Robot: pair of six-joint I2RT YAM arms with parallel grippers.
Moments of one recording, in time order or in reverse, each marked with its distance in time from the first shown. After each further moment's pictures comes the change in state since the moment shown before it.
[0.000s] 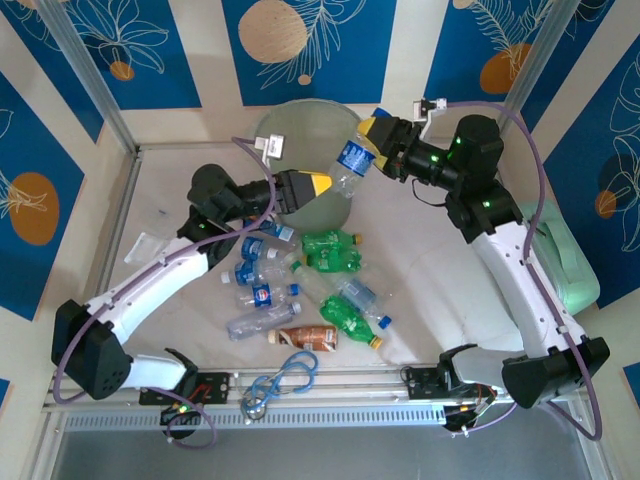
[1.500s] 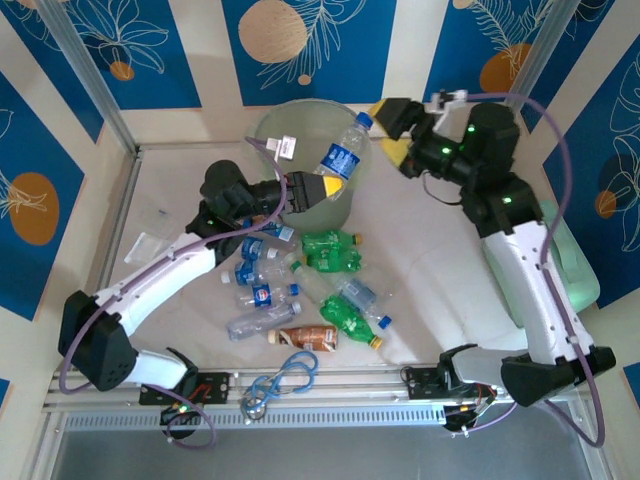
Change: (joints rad) left arm -0.017 0.038 0.067 -0.158 -0.034 0.116; right arm -0.056 -0.001 0.215 -0.359 0.181 -0.109
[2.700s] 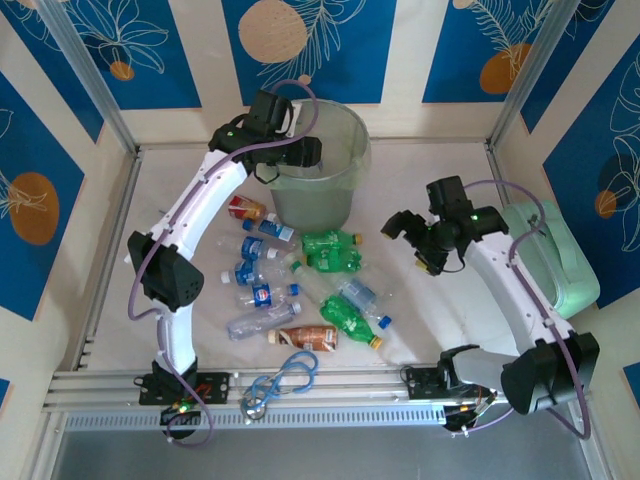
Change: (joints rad) left arm 0.109 0.602 0.990 -1.301 -0.715 0.701; right arm -0.004 -0.018 -0.493 -0.529 0.242 -0.201
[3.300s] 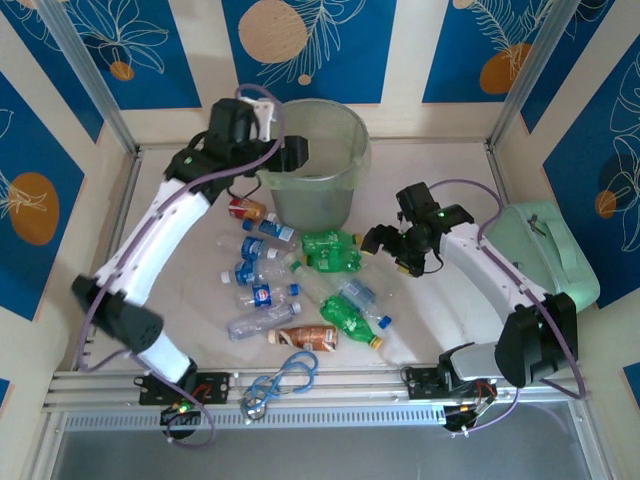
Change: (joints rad) left arm -0.003 -0.423 -0.401 0.235 0.095 -0.104; right arm 0.102 0.145 -0.065 0.097 -0.011 -0.149
